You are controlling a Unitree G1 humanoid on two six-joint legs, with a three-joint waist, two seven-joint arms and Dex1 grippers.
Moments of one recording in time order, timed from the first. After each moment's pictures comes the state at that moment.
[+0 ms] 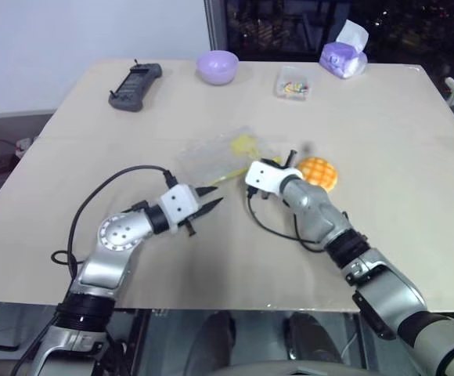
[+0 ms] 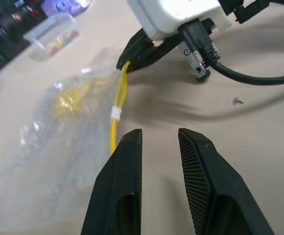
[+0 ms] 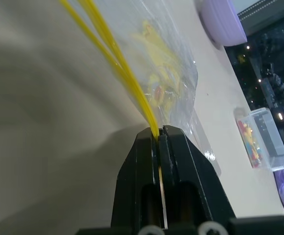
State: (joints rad) left arm -0.24 0.60 -0.08 0.02 -0.02 -0.18 -0.74; right arm -0.78 -0.13 0.45 0.55 -0.66 0.13 0.21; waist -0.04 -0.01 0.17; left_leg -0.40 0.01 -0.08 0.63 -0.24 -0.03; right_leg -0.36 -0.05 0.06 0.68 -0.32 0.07
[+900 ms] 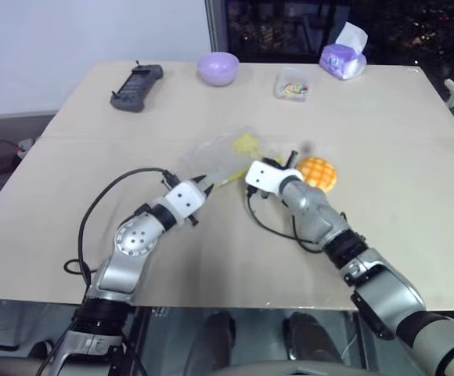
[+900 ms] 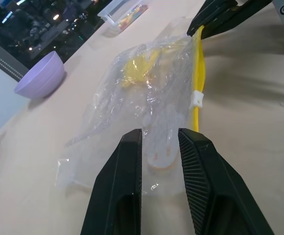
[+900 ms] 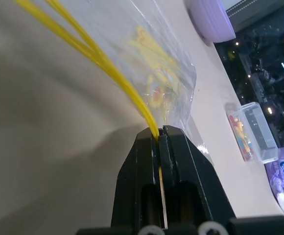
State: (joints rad) left arm -0.22 0.52 -0.05 -0.02 0.14 -0.09 -0.50; right arm -0.77 -0.13 0.46 0.57 -0.66 0.14 0.15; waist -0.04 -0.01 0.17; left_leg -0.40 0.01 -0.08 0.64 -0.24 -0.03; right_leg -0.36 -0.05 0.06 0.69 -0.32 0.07
